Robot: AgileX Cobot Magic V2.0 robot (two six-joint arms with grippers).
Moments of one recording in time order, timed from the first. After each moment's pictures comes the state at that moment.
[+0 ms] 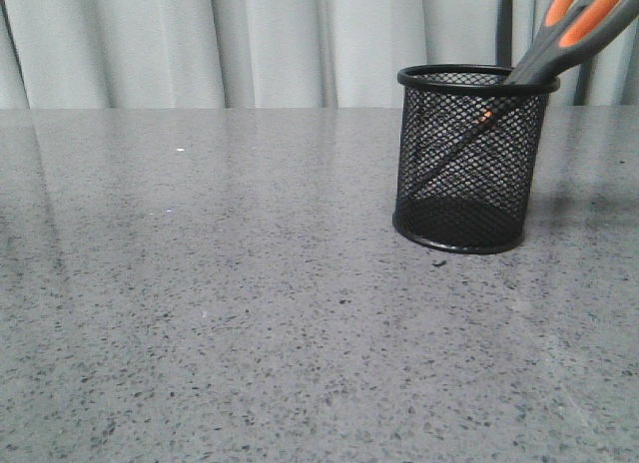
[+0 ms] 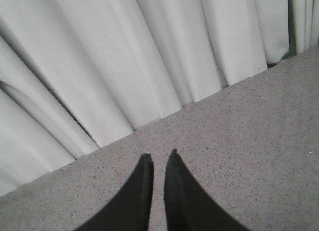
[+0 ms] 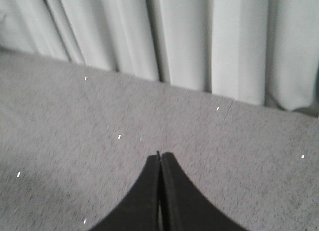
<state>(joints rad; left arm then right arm) -0.27 1.03 -1.80 0.03 1.20 0.25 0.19 0.95 -1.30 0.39 0.76 -0.28</state>
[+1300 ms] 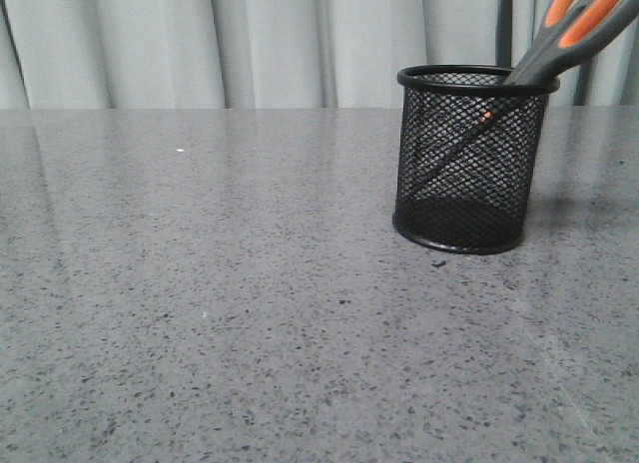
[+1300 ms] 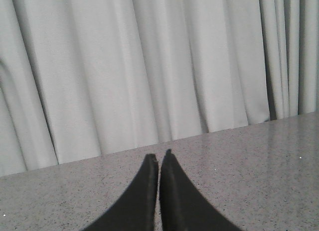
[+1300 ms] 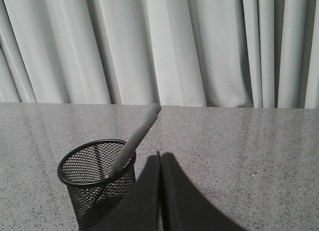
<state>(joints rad) -0.27 0.04 -0.33 -0.15 0.22 0.22 0.19 0.21 -0.31 0.41 0.17 -0.33</state>
